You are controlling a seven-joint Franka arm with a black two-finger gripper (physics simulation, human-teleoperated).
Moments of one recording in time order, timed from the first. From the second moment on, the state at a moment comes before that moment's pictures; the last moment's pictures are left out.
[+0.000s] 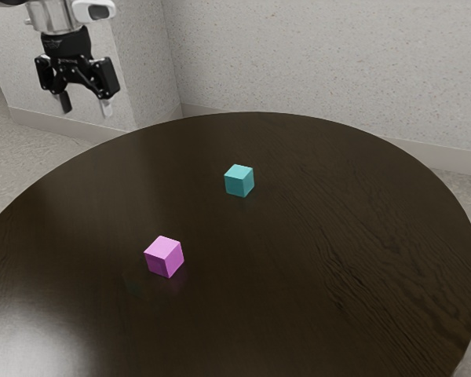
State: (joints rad) arm -0.16 -0.07 0.22 -1.50 0.01 1.39 -0.06
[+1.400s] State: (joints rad) arm -0.07 1.09 0.13 -0.62 -0.11 2.09 -0.09
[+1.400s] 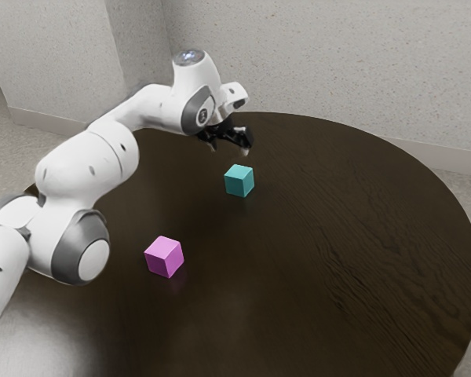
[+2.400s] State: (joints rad) arm -0.03 1.28 0.09 -0.48 -0.09 2.13 -0.07
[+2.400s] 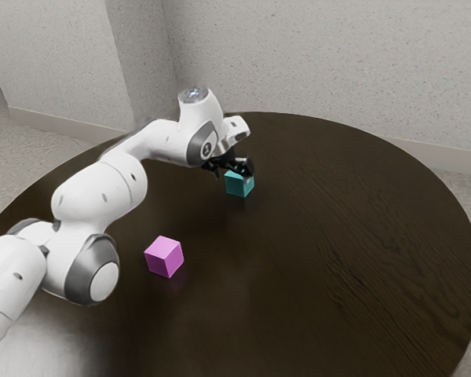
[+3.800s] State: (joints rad) arm 0.00 1.36 0.06 -0.48 -0.09 2.39 0.04
